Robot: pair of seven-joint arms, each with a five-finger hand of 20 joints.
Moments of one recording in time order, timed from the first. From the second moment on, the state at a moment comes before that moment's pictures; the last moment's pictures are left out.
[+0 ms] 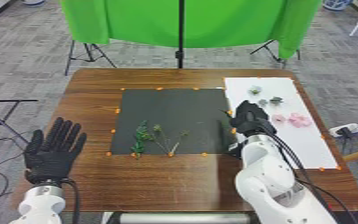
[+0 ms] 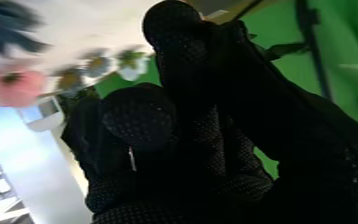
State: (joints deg) left arm 127.1 -63.8 -94.3 -122.4 -1.5 14.3 23.5; right arm -92.6 -65.5 63.3 -114.0 -139.1 1.8 45.3
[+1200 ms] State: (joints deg) left arm 127.1 -63.9 -94.3 -122.3 -1.6 14.5 22.8; right arm -97.6 -70.1 61.8 -114.3 -140.8 -1.7 45.2
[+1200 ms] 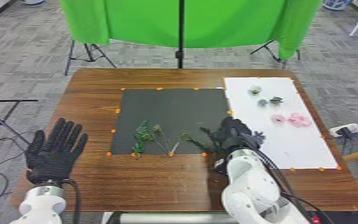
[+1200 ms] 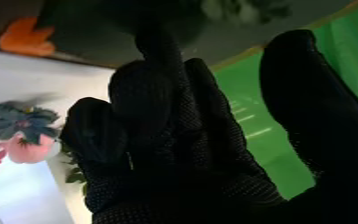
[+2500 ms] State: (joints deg) left arm 127.3 -63.9 -94.0 -122.3 -1.3 14.5 22.9; right arm -102.1 -65.7 62.5 -123.1 -134.2 -12.7 44.0
